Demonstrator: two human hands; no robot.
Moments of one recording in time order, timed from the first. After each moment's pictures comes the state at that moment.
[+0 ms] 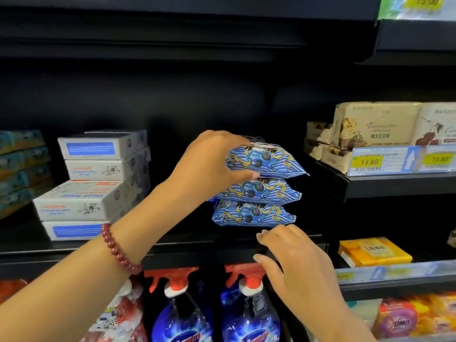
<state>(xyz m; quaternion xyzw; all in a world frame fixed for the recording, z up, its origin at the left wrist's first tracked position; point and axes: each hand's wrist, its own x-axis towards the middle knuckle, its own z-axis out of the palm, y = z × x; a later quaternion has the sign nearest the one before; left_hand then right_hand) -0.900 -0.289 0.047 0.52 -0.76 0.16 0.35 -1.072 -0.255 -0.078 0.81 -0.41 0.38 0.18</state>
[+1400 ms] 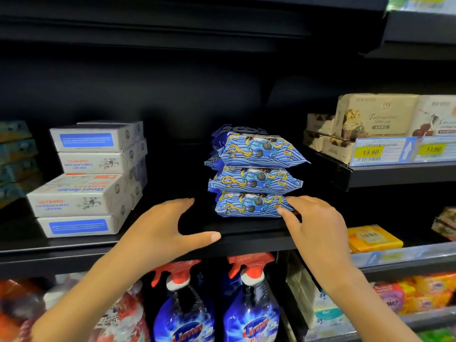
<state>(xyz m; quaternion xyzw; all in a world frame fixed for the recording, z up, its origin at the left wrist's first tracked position) -0.834 -0.242 -0.039 0.64 -0.72 -0.04 0.27 -1.075 -0.280 -0.057 0.71 -0.52 0.45 0.13</state>
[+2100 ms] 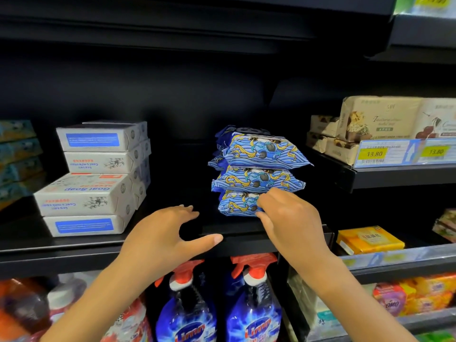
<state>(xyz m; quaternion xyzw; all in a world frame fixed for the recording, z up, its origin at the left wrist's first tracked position) -0.833 -0.235 -0.049 0.64 -0.72 0.02 0.27 -1.046 -0.283 -0.050 0.78 -0.41 0.40 0.26</state>
